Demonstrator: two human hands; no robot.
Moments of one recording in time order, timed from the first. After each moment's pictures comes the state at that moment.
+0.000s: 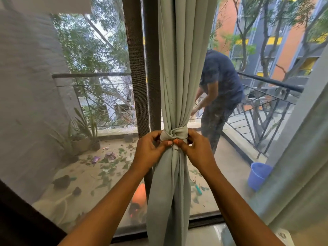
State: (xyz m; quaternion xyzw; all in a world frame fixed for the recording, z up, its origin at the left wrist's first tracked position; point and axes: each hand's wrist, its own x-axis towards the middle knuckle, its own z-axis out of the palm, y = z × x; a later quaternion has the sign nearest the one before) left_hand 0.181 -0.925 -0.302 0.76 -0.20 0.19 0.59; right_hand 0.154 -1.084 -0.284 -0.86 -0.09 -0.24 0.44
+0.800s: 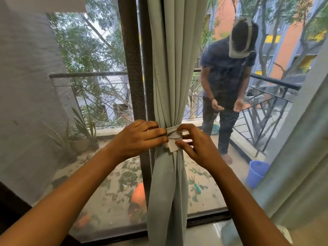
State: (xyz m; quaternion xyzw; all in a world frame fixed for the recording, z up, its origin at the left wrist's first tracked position) left_hand 0.195 -0.875 -0.252 0.67 -0.55 0.48 -0.09; right_hand 0.158 -1.113 -0.286 -0.85 -0.27 -0.27 0.36
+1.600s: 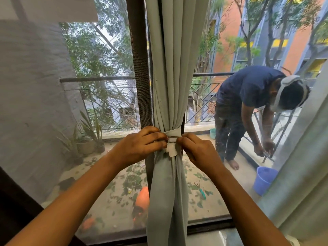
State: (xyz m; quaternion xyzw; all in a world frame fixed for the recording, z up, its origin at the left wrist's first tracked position) left_hand 0.182 -0.861 -0.260 0.74 -0.53 0.42 -0.03; right_hand 0.159 -1.102 -0.286 -0.86 -0.34 -0.37 0.13
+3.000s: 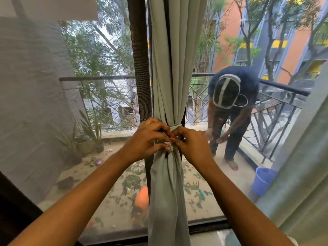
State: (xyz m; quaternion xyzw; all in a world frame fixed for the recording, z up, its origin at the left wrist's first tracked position) left_hand 0.197 -0.884 -0.257 0.81 -0.46 0.29 0.23; right_hand 0.159 -1.068 -0.256 -0.90 -0.14 -0.26 0.33
